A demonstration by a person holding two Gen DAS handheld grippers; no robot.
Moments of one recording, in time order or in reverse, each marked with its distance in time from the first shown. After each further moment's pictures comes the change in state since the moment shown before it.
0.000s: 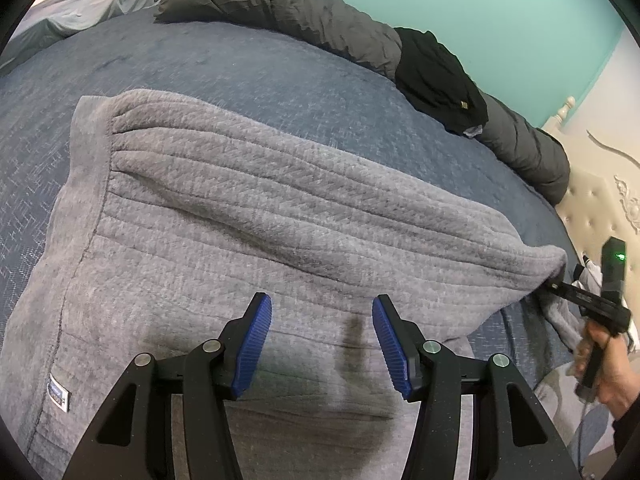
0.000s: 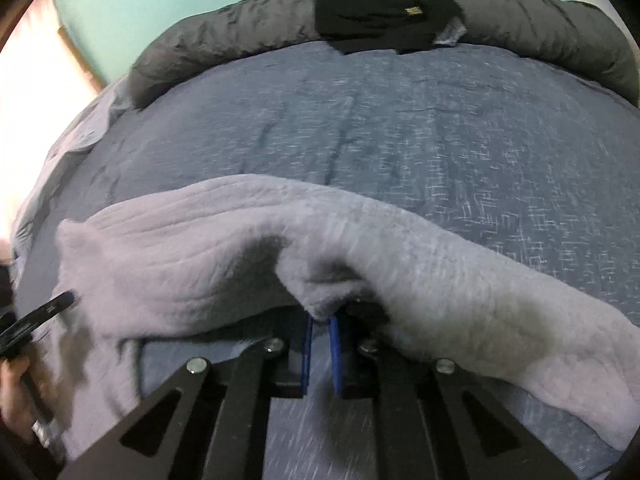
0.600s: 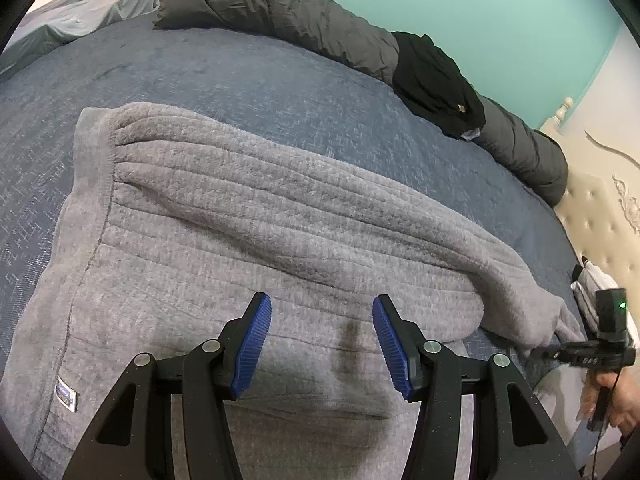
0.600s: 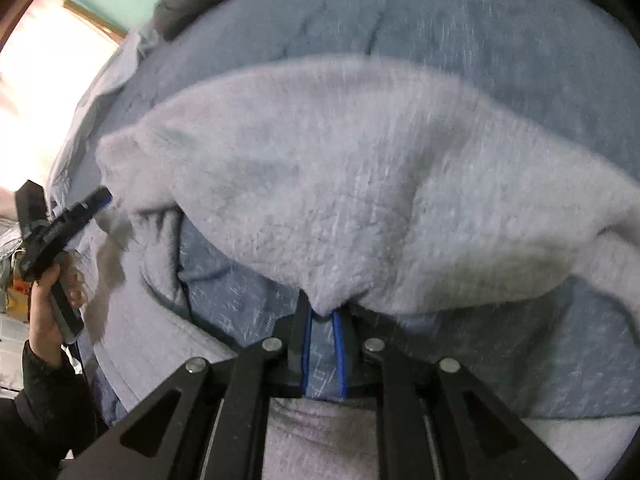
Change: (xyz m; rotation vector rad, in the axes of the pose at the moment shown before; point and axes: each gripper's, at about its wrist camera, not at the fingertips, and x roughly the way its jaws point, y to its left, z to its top) left arm 0.000 -0.002 0.003 0.008 -0.014 0.008; right arm -0.014 -0.007 -0.062 0.024 0.216 0.145
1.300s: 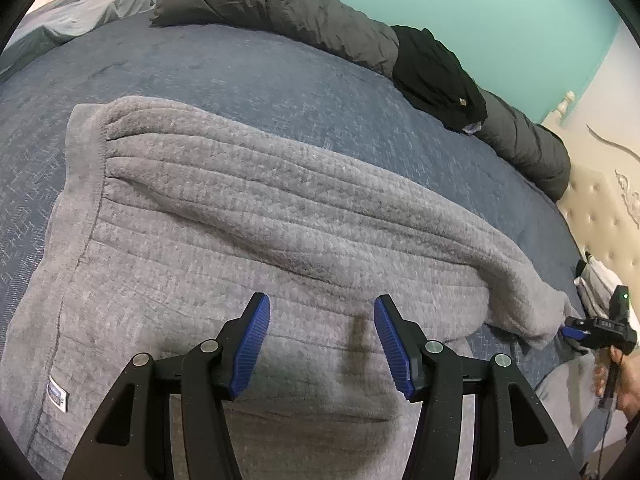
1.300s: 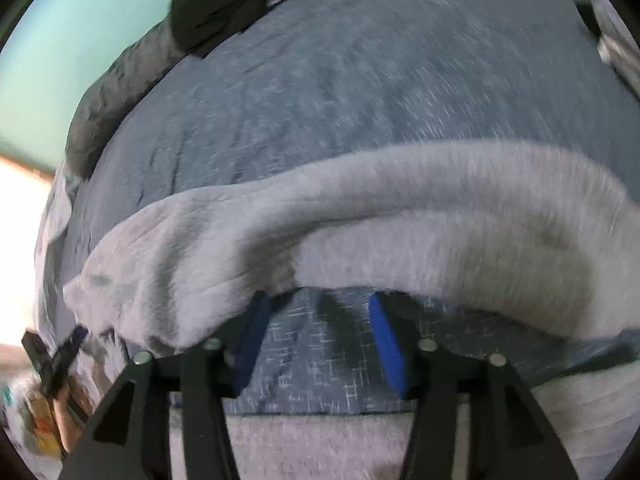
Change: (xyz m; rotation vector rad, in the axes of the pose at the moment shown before) left arm 0.011 -0.004 0.000 0.009 0.016 0.007; right arm -0.066 -0.164 -0.029 0.485 -0.197 -0.119
